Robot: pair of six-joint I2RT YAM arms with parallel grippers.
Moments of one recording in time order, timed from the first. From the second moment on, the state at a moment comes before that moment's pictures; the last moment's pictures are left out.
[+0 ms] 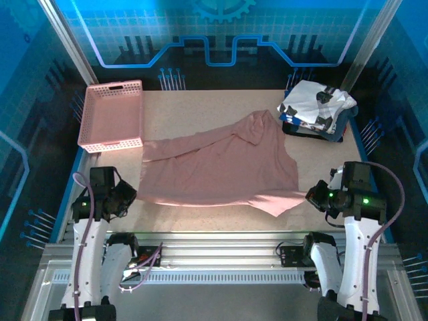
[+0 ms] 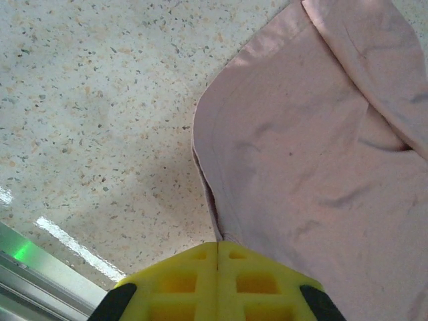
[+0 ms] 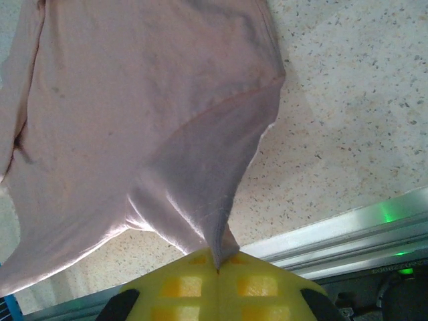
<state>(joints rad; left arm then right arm) 0.16 0.66 0.71 -1.10 0.12 -0.90 -0.26 0.72 0.97 -1.41 -0.37 0.45</state>
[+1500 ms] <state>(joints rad) 0.26 1.22 0.73 -0.76 0.11 -0.72 0.03 1.76 1.56 -1.07 -0.20 0.25</state>
